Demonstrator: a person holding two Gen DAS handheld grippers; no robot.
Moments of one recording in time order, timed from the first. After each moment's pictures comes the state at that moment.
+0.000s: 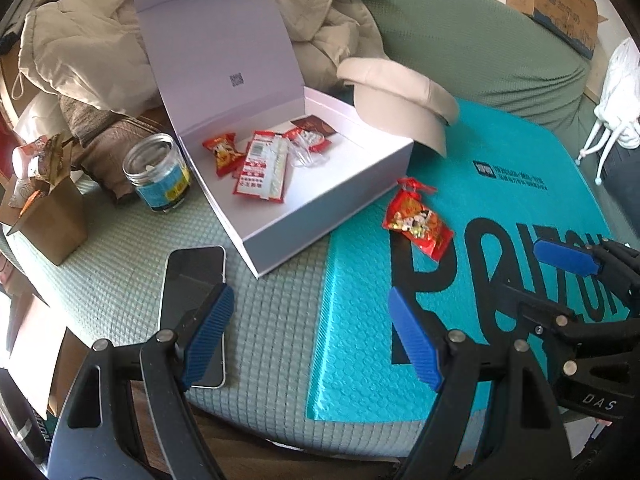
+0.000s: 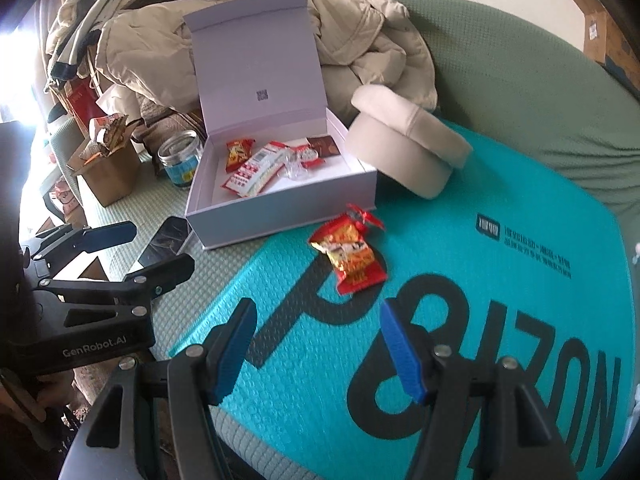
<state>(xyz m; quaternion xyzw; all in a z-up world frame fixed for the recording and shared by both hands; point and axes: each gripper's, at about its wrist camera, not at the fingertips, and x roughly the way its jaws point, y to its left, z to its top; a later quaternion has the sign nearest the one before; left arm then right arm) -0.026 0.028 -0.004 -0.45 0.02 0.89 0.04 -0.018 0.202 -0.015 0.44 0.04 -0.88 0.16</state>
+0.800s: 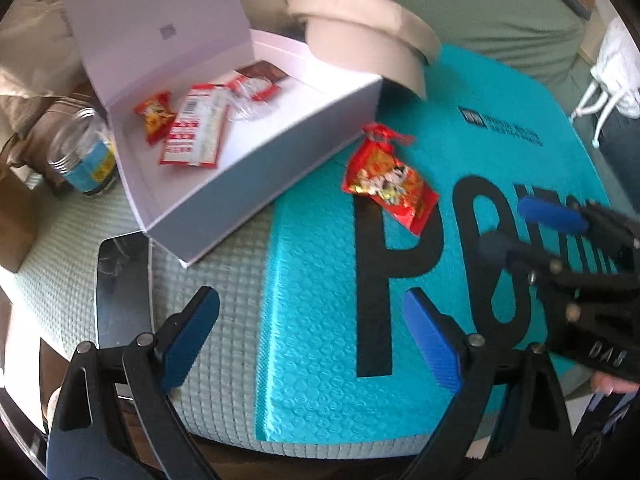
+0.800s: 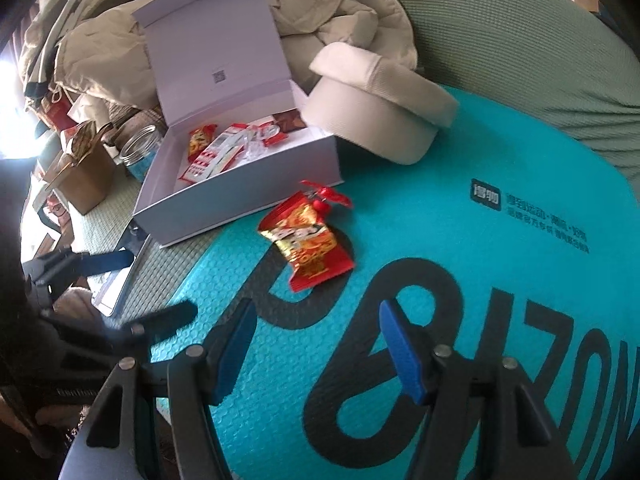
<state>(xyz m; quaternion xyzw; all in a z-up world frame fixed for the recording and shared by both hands) -0.069 0.070 -0.046 -0.53 0.03 0.84 0.10 -0.062 0.239 -0.051 0.47 0.00 -0.87 0.15</state>
